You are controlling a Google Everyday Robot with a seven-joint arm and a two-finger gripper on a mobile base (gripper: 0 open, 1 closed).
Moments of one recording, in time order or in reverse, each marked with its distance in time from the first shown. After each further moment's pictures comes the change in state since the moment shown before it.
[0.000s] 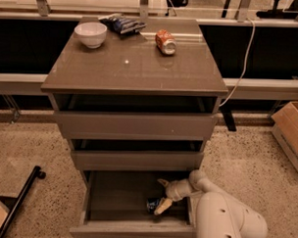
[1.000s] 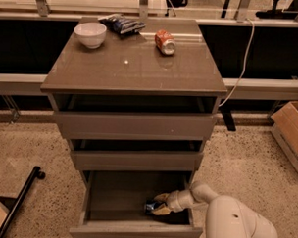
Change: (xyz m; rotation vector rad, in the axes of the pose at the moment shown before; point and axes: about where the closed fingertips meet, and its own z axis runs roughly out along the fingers) arm 0.021 0.041 0.007 0.008 -0.018 0.086
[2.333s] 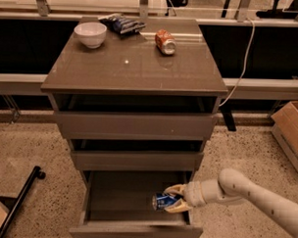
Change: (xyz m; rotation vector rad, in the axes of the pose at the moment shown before) arm -0.159 0.109 -0.177 -0.020 -0.075 -0.297
